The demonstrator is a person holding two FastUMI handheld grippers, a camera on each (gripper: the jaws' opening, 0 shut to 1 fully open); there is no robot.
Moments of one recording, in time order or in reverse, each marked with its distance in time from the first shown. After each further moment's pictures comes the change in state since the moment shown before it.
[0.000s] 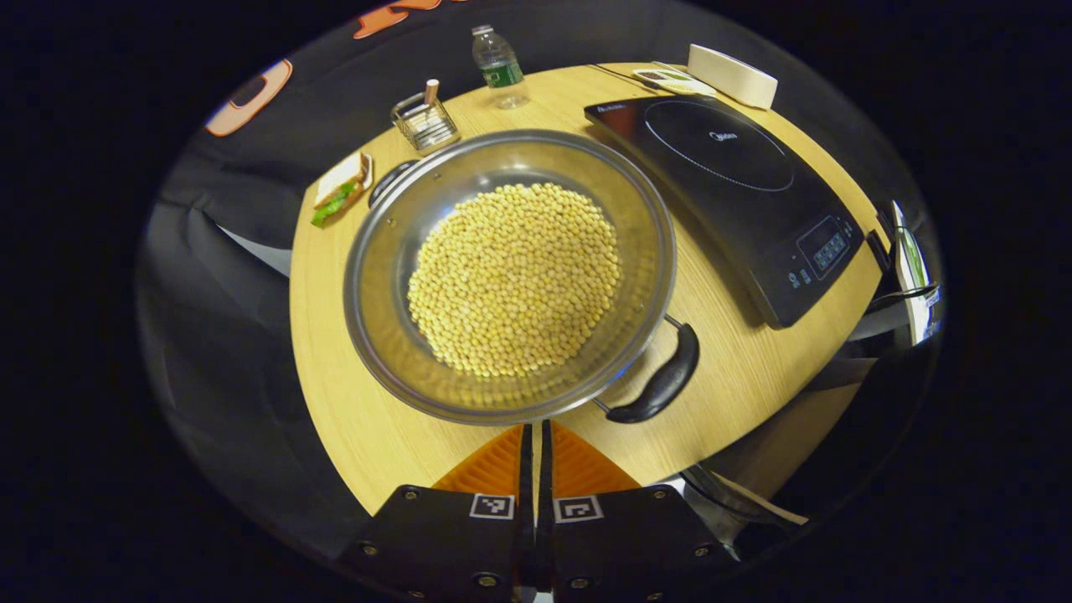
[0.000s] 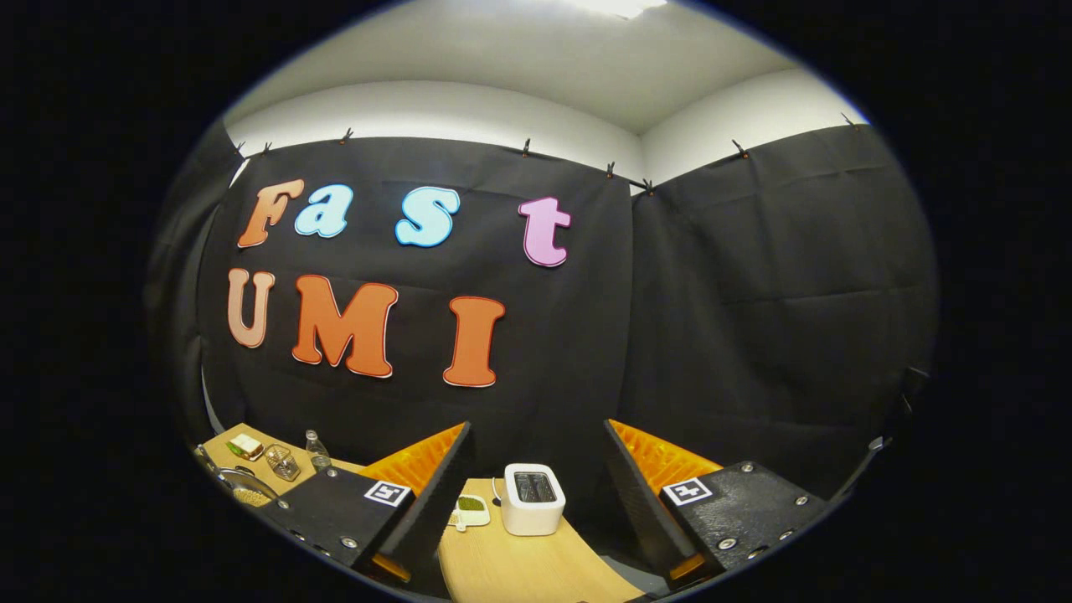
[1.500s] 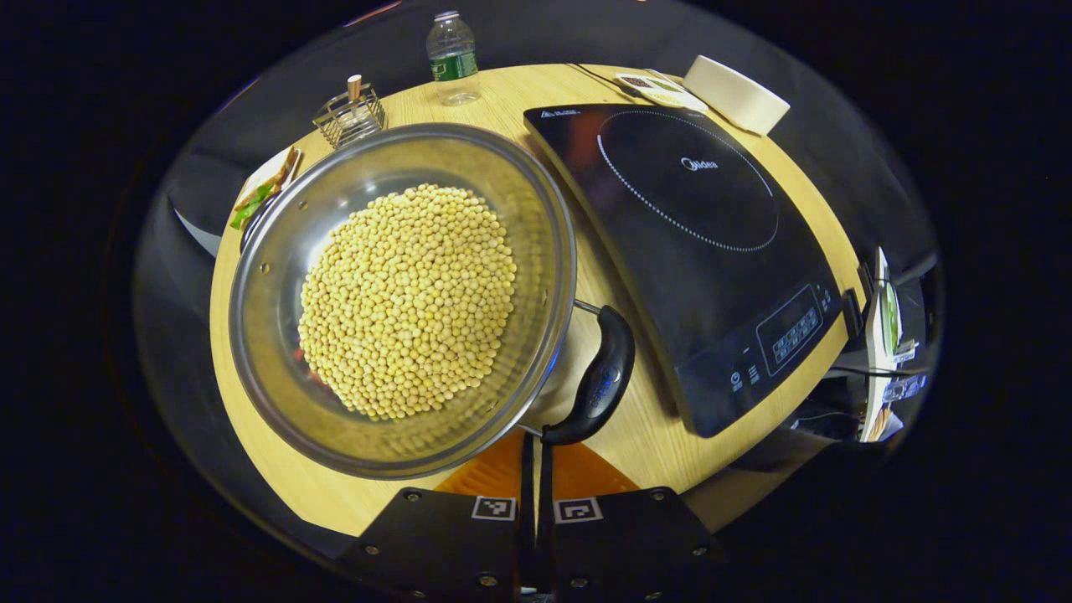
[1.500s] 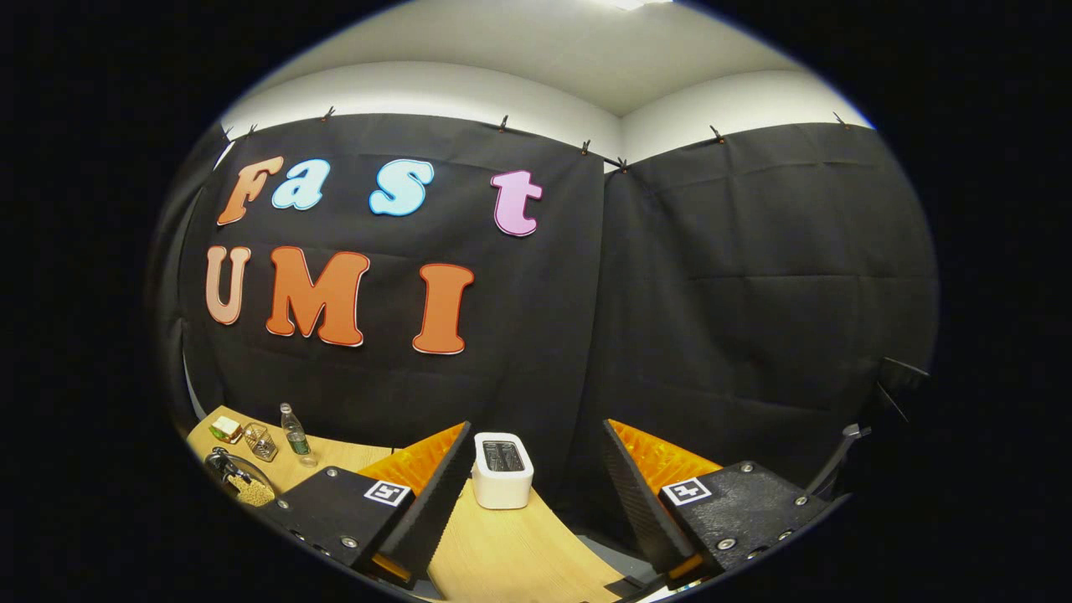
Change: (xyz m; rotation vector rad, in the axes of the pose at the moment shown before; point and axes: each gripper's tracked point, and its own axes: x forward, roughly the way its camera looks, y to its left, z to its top) left arm 0.042 -0.068 0.092 -0.114 -0.006 -0.164; right arm -0.023 -0.029 -0.037 -0.018 0.097 -0.092
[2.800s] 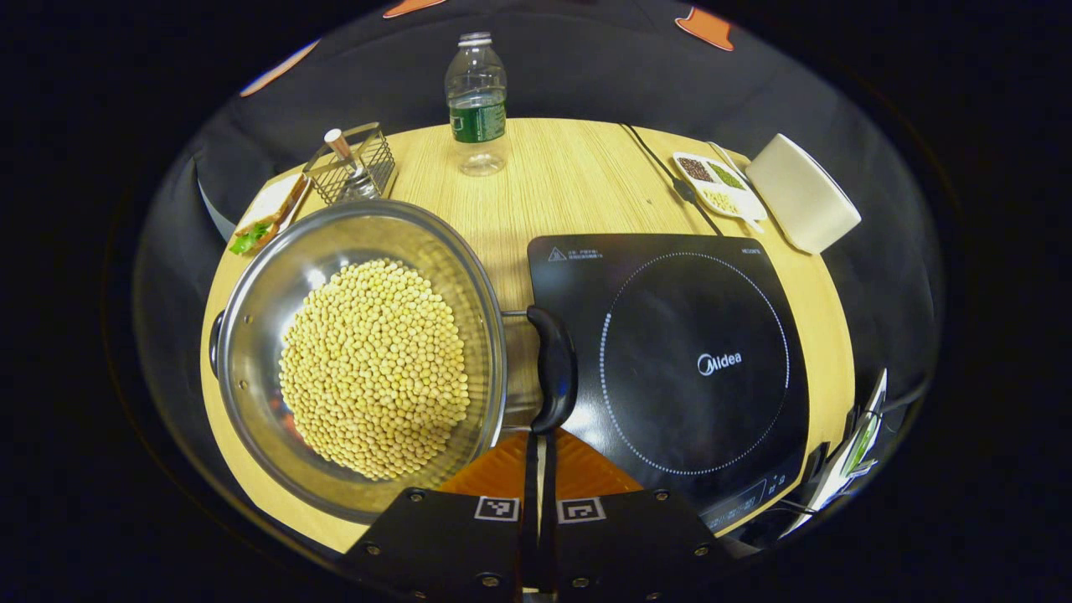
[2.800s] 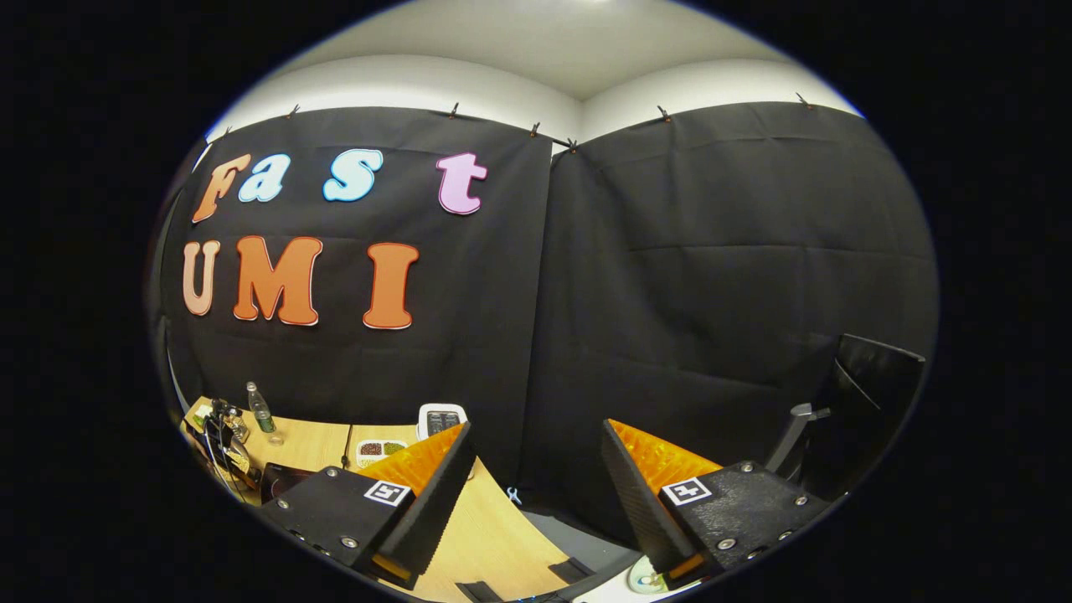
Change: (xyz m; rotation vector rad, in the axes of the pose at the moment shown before) left arm 0.032 -0.017 0.154 -0.223 -0.130 0.042; right arm -0.034 -0.105 -0.047 0.022 0.077 -0.114
